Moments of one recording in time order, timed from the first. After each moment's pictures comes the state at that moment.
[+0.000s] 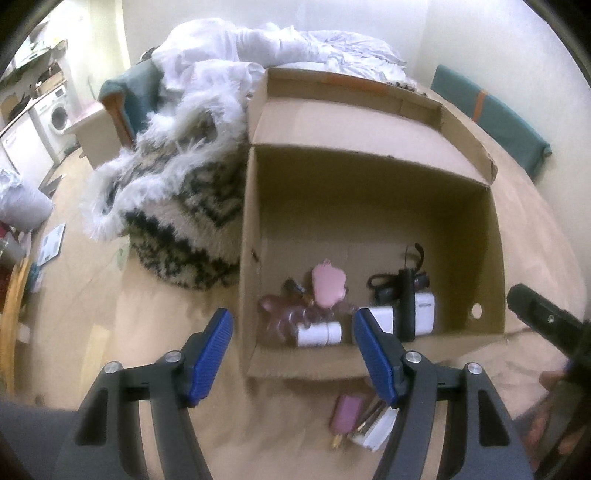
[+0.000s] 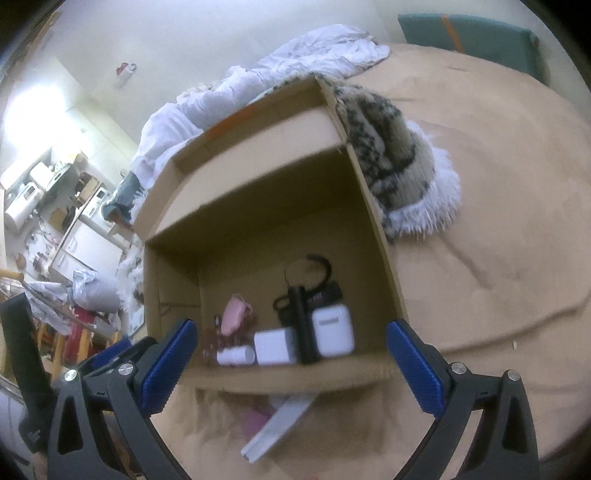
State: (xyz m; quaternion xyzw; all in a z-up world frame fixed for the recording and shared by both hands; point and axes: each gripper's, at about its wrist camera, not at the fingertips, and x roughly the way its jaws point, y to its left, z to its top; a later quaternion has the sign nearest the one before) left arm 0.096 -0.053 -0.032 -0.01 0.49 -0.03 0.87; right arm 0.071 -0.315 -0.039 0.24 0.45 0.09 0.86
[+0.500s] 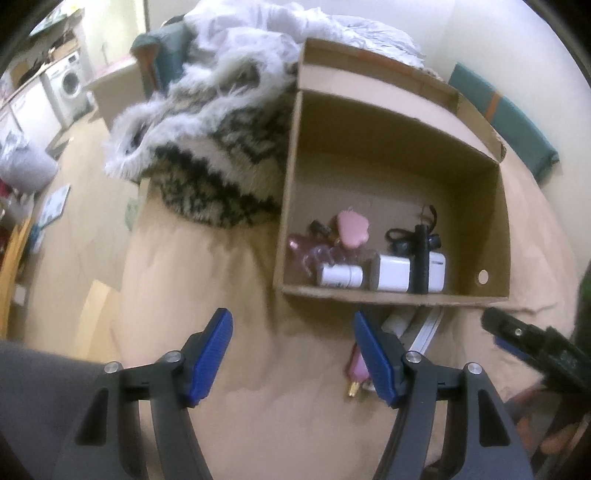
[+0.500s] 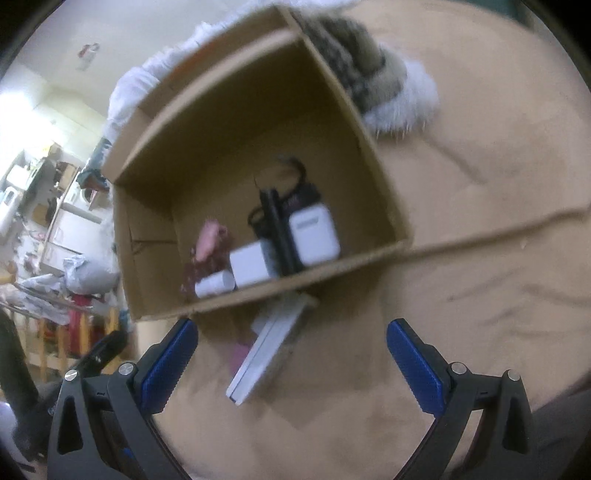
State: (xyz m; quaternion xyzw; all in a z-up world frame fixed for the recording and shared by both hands) left arm 0.053 -0.024 -0.049 -0.05 0.52 -0.01 0.85; right arm 0.046 -0.303 -0.090 0.28 0.55 0.08 0.79
